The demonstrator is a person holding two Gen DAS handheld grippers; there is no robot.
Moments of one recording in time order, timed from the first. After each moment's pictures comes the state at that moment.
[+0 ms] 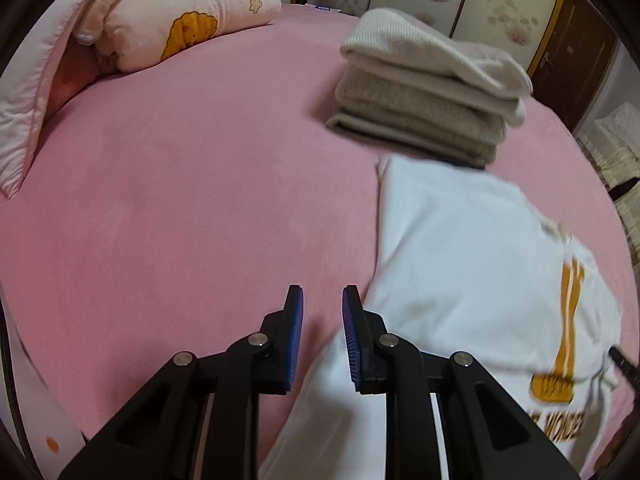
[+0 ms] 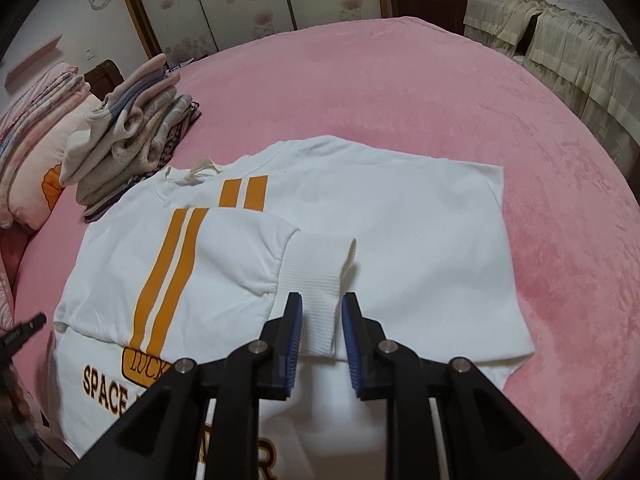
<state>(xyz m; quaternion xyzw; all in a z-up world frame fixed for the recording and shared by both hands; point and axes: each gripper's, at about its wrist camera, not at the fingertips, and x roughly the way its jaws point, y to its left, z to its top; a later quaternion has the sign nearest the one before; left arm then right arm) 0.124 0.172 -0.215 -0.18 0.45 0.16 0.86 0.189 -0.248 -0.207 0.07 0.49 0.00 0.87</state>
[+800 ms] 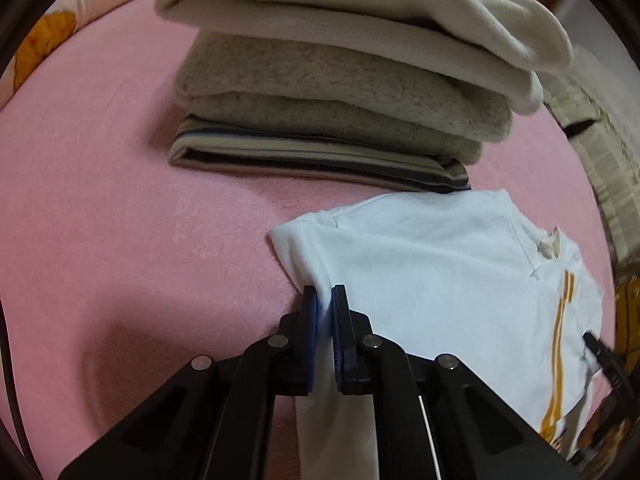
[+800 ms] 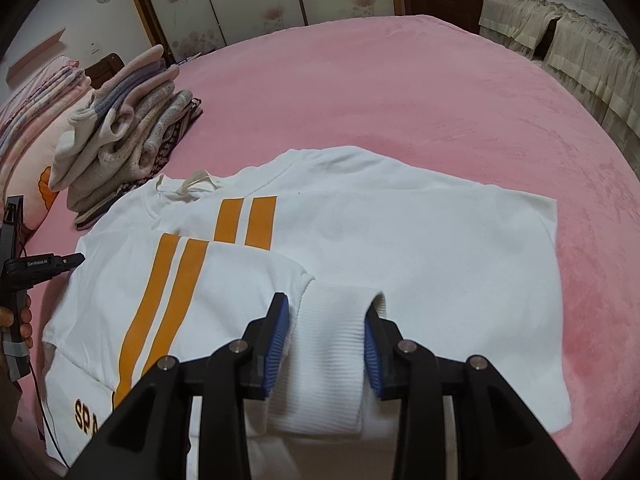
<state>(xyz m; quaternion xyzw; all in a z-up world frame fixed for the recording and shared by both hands) 0.287 0.179 -0.257 -0.14 0.53 -0.01 0.84 0.240 -0.234 -0.230 0.06 0.49 0.02 0.87</state>
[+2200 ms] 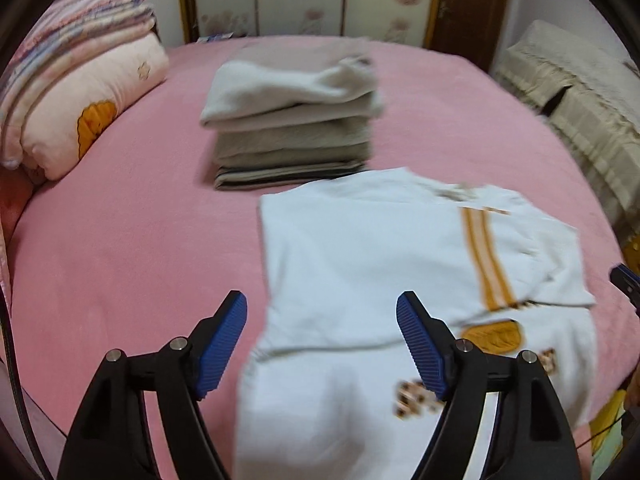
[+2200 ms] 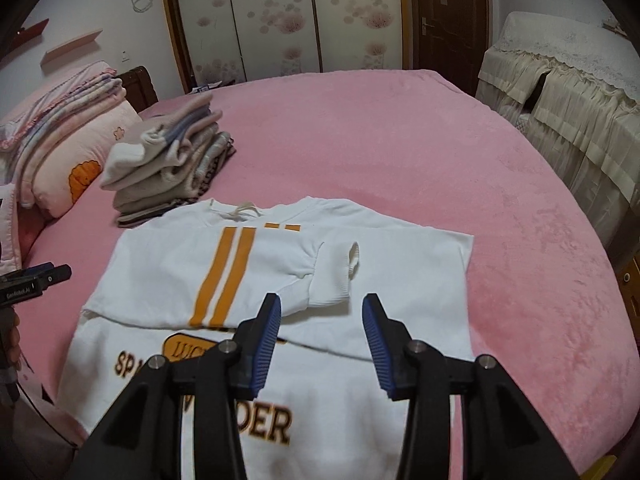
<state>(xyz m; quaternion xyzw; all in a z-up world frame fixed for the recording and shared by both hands) 0.132 0.069 -0.139 -0.04 0.44 0.03 0.89 0.137 -0.235 -0.121 0.02 0.42 0.02 0.91</state>
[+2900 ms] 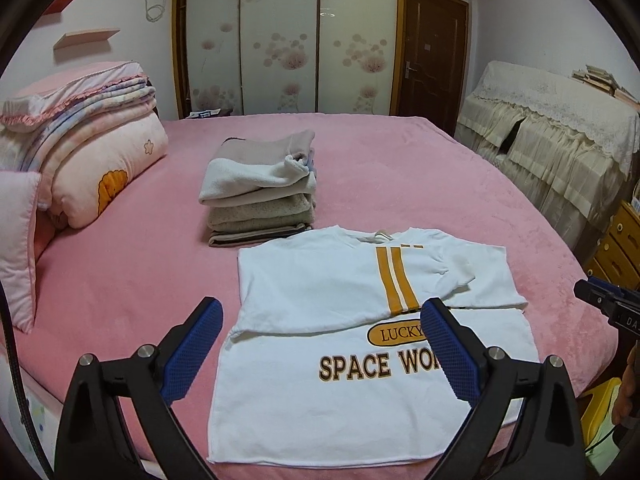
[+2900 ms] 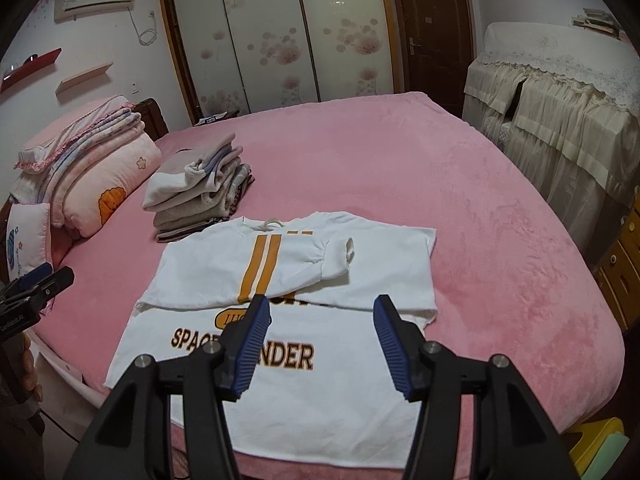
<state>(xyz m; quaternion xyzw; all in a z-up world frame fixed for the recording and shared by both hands) 0.005 0.005 -0.046 -0.02 0.32 0.01 0.95 0.030 -0.245 -0.056 0.05 0.38 0.02 0.92</state>
